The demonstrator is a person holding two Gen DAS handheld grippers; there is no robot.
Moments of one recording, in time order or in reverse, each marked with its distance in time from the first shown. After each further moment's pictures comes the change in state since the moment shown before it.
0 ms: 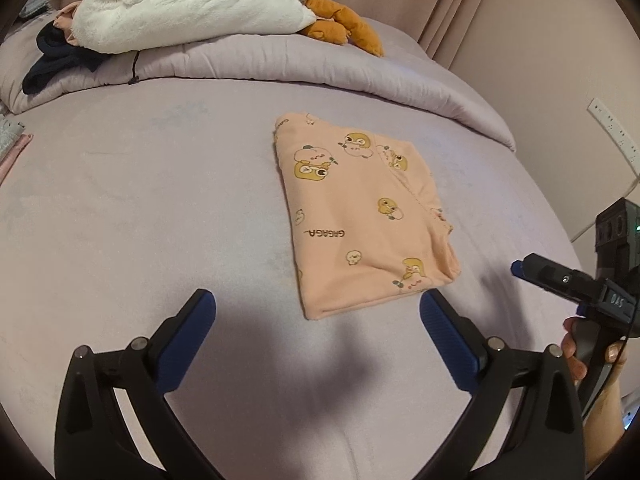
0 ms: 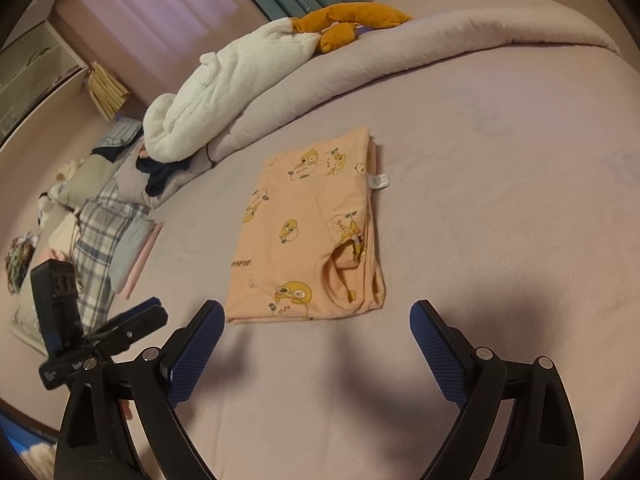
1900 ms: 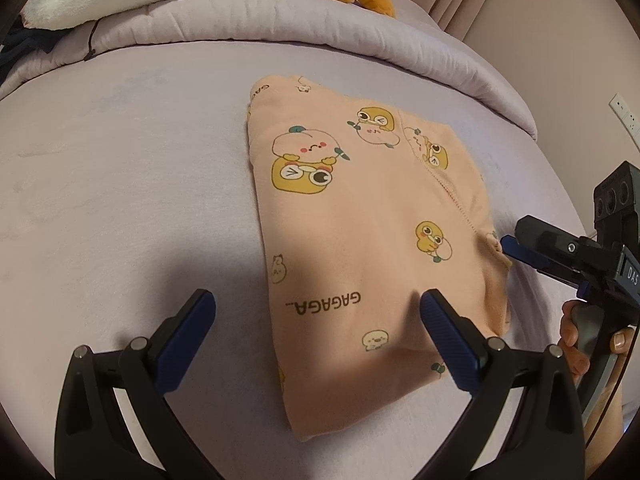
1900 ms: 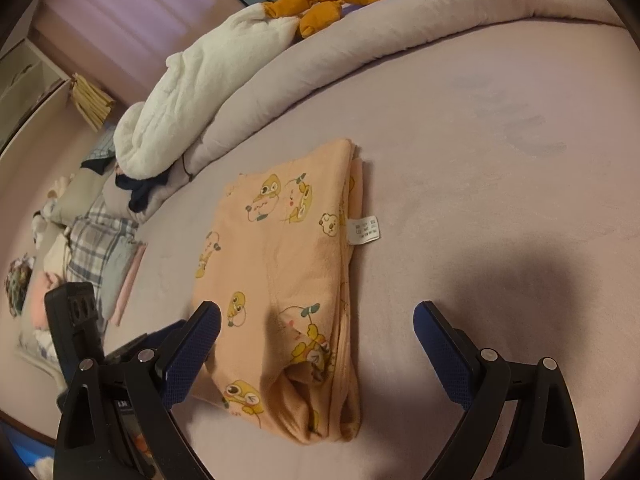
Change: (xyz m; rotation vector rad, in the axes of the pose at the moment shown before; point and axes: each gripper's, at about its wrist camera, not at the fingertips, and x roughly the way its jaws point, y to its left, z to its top) left arm 0.100 0.006 0.042 -0.003 0.111 -0.028; right arm 0.064 -0.033 0.049 0.042 0.054 0.037
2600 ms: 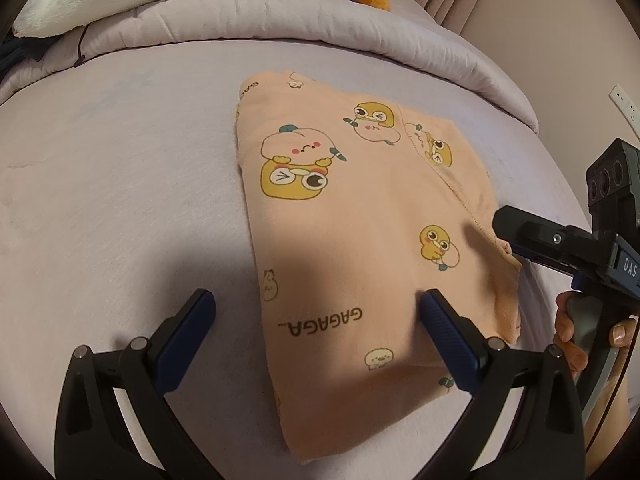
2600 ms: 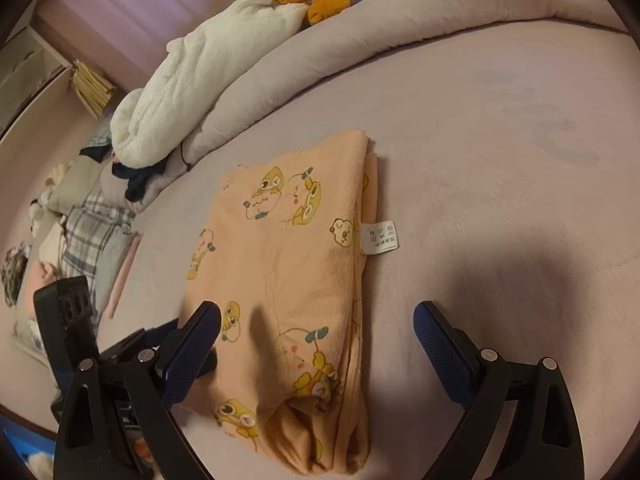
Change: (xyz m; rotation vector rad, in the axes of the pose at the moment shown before) left arm 0.012 -0.002 0.002 0.028 0.004 -0.001; right arm 0.022 0.005 0.012 -0.031 0.028 0.000
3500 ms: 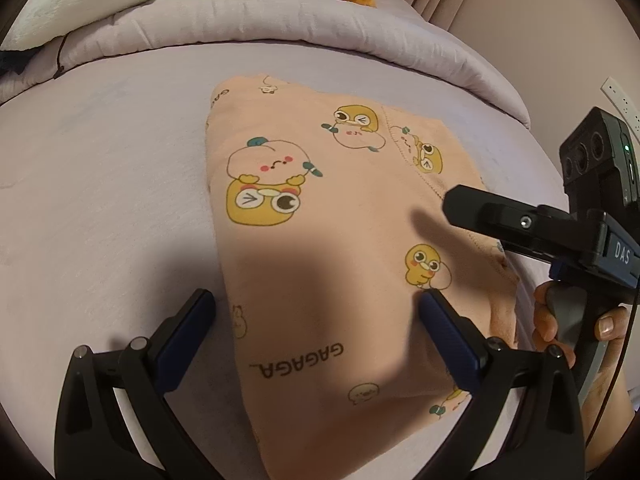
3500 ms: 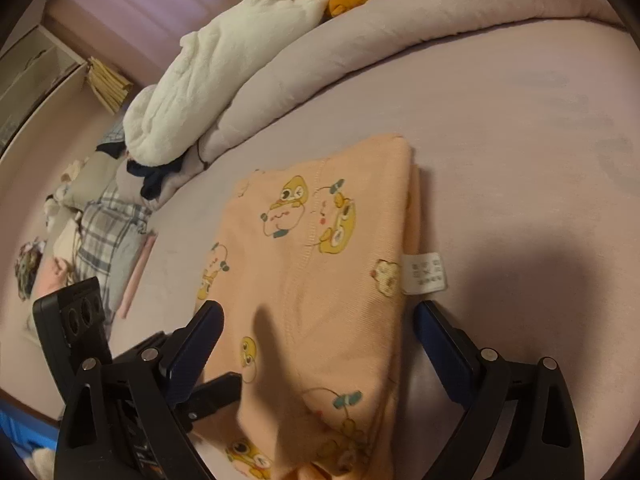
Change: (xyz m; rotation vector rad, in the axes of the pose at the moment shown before) left arm 0.014 -0.010 0.010 0.032 -0.001 -0.034; right arm 0.025 0.007 0.017 -0.027 0.019 0.090
